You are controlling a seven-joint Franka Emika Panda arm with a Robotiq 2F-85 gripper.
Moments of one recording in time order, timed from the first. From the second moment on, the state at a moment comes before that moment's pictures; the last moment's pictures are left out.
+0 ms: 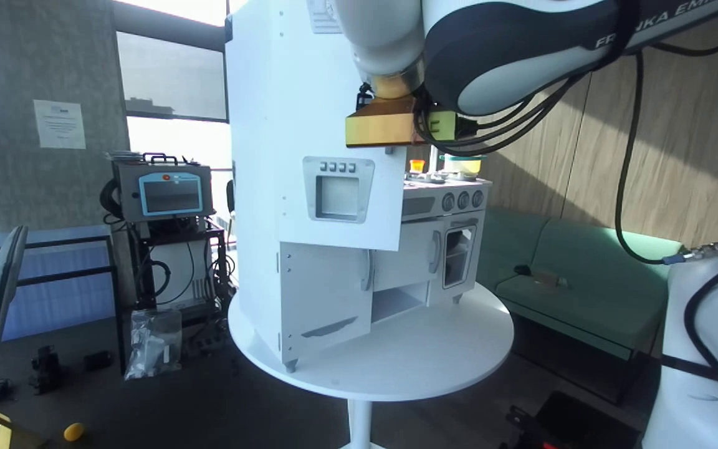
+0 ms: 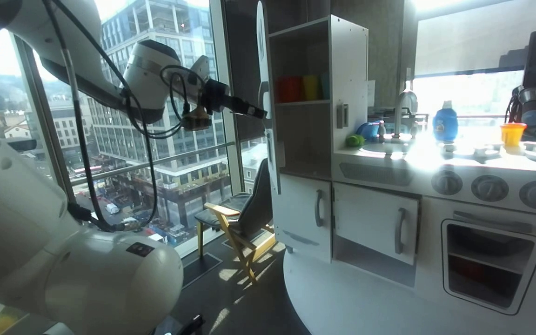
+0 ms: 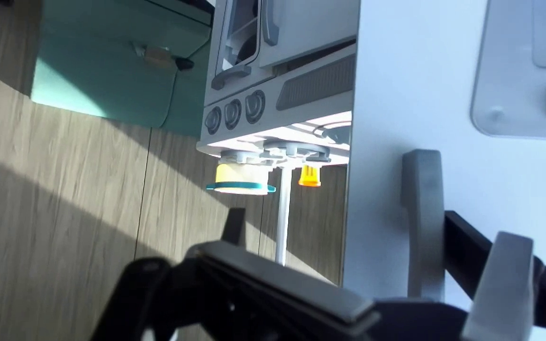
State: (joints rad) arm 0.35 -0.54 0.21 -2.34 -1.07 1.71 1.71
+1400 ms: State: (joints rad) arm 0.15 -0.39 0.14 -2.36 -1.40 2.32 1.59
